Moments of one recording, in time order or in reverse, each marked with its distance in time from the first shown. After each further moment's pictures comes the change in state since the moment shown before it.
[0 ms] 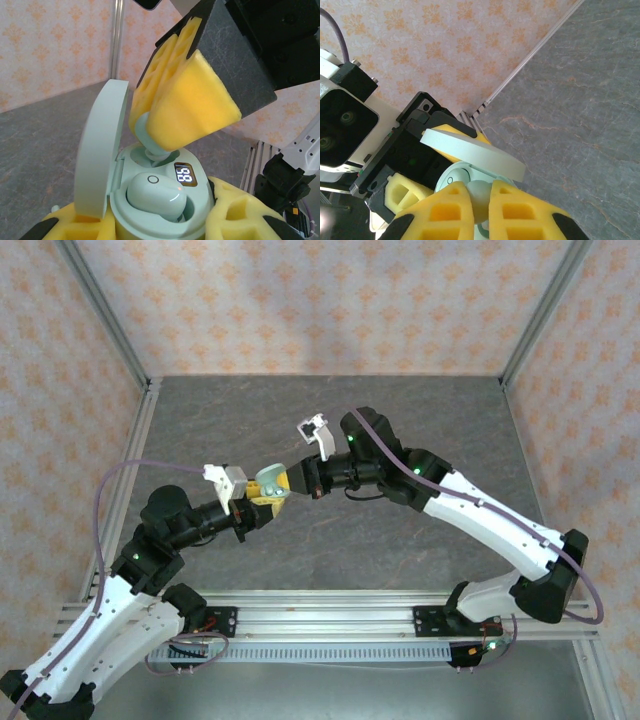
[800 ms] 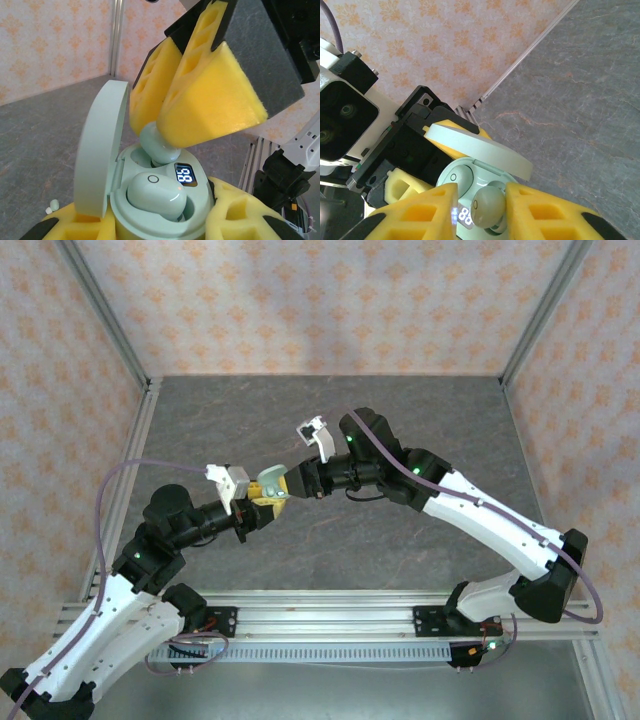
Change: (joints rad) left arm 0.000 0.006 0.000 -0.017 0.000 0.001; right arm 0.000 0.002 0.001 -0.029 -0.003 -0.035
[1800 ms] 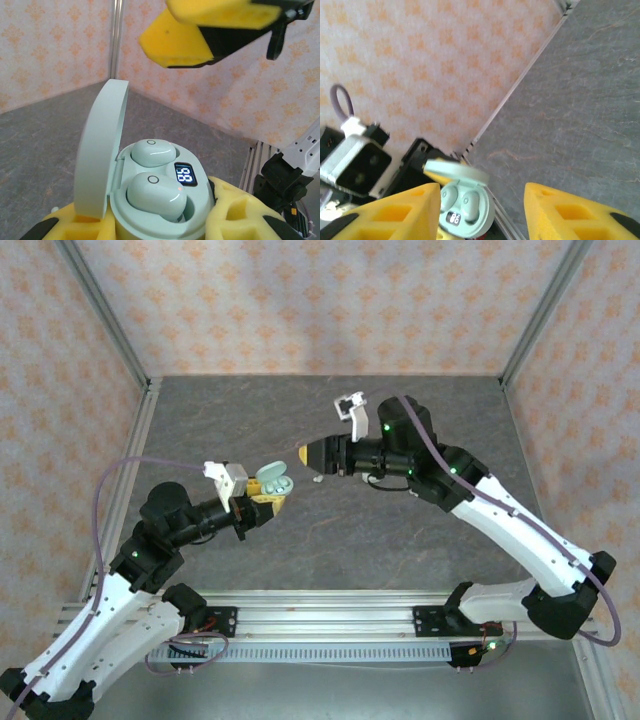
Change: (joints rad) left arm 0.000 0.024 0.035 -0.001 0.003 0.003; right arm -0.099 -0.111 0.018 0.013 0.112 0.143
